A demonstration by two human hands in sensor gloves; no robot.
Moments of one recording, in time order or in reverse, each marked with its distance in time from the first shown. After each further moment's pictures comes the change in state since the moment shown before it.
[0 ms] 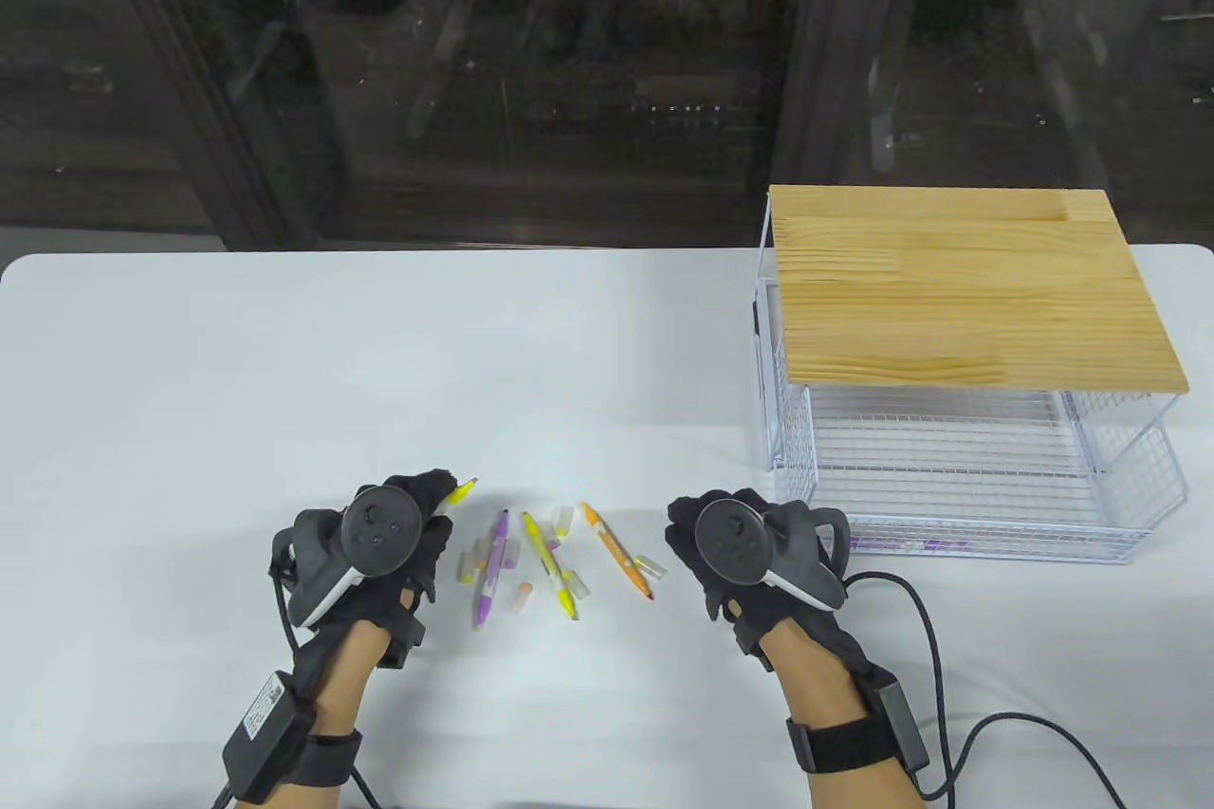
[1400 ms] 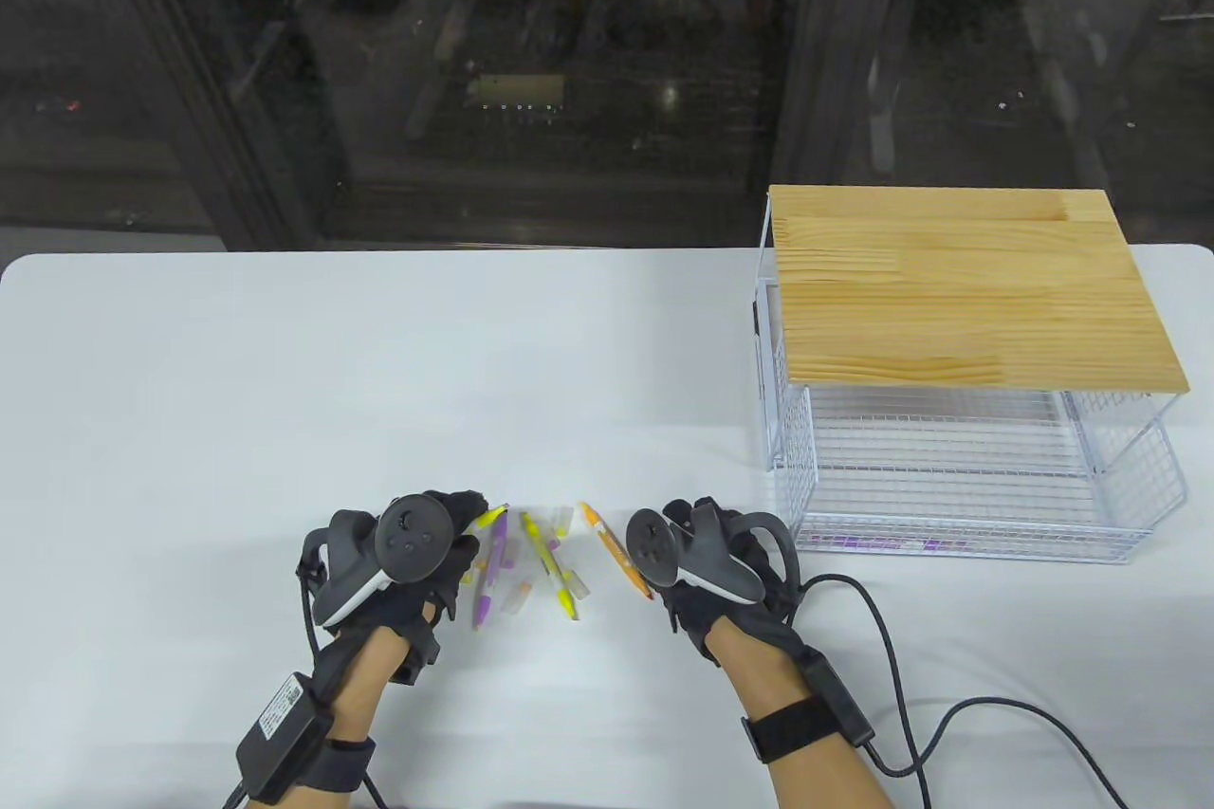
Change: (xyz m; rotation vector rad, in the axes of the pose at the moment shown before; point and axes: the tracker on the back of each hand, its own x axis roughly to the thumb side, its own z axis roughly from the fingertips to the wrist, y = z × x) left_hand 0.017 -0.015 0.002 -0.131 -0.045 -0.014; right_hand 0.027 0.064 -0.019 0.194 0.027 0.228
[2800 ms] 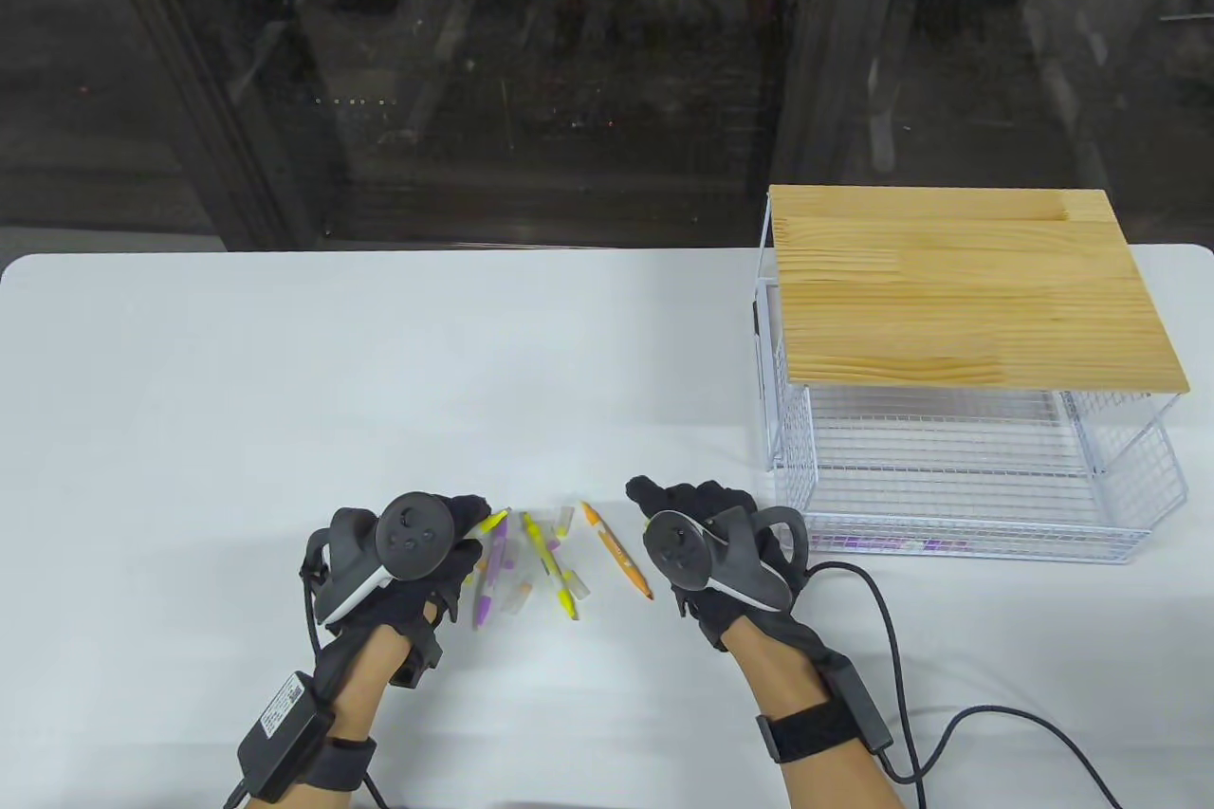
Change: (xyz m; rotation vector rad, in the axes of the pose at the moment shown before) left_hand -0.001 -0.004 -0.003 -0.035 -0.001 0.021; right_hand -0.010 -0.036 0.015 -0.248 -0.065 -0.115
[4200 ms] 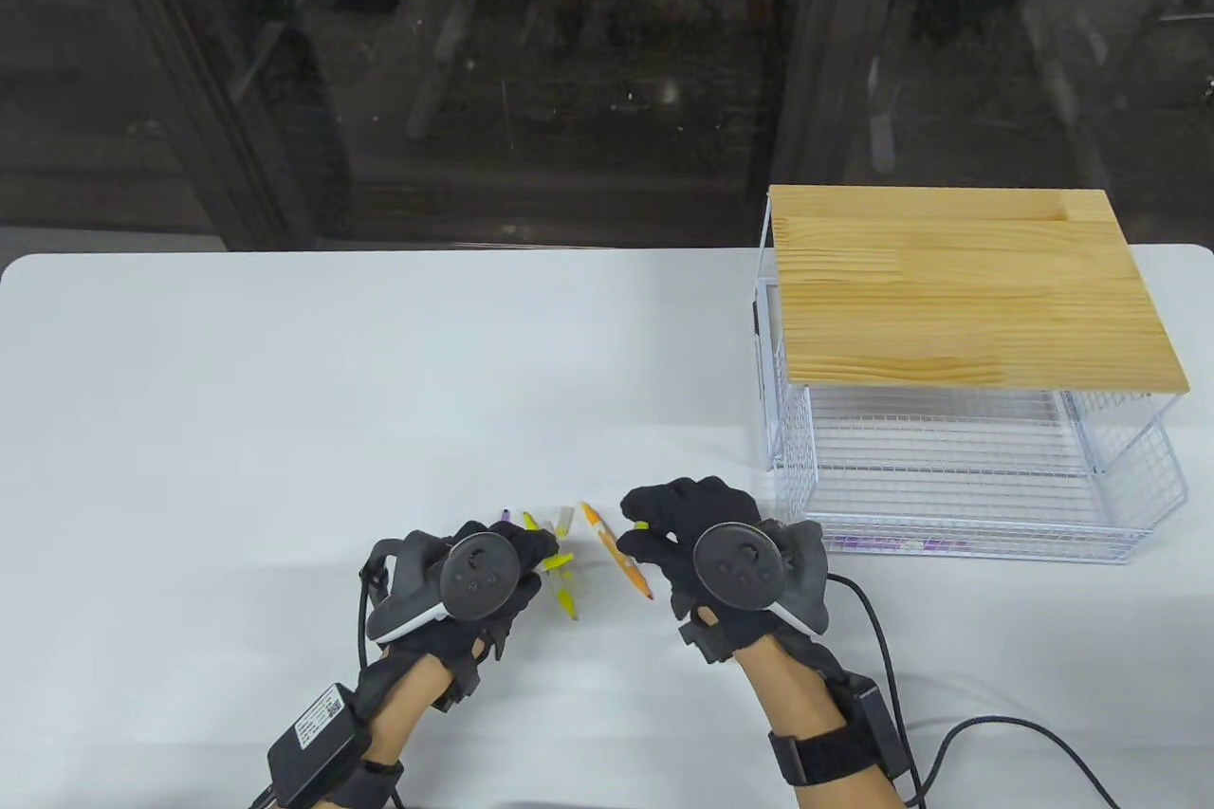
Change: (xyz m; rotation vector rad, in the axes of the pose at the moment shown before) left_hand 0.053 -0.019 0.011 -0.033 -0.238 -0.046; right_hand -0.004 -0.035 0.017 -0.227 0.005 -0.405
